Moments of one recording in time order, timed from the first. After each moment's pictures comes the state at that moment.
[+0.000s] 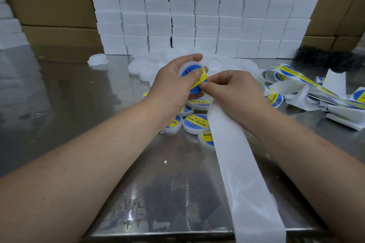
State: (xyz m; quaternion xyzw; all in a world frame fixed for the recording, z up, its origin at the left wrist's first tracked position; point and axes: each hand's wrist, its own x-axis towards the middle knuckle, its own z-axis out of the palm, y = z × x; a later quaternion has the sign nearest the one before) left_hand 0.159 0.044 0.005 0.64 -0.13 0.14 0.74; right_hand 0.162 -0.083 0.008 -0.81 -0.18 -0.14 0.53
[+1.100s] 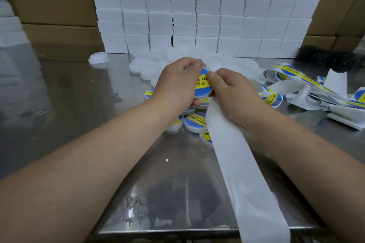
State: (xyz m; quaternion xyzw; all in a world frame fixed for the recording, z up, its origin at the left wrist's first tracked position) left_hand 0.153 0.037 0.012 0.75 -0.05 0.18 0.64; right_hand 0.167 -0.081 0.004 -0.85 -0.21 -0.17 0.45
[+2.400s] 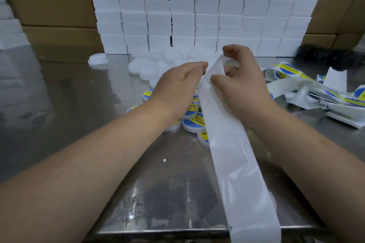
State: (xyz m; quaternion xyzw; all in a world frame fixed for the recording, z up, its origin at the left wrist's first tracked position) left_hand 0.153 0.043 0.005 0.80 -0.16 0.21 0.55; right_hand 0.162 -0.086 0.013 -0.78 -0.19 -0.25 0.54
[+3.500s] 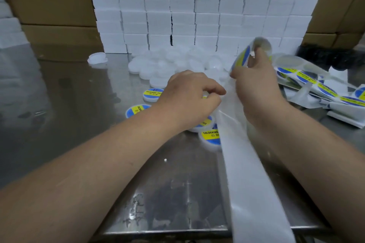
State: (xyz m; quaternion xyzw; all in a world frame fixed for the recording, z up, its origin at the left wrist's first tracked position) left_hand 0.144 0.033 0.001 0.89 -0.20 0.23 0.33; right_hand 0.173 -0.091 0.018 -0.73 -0.04 -0.20 0.66
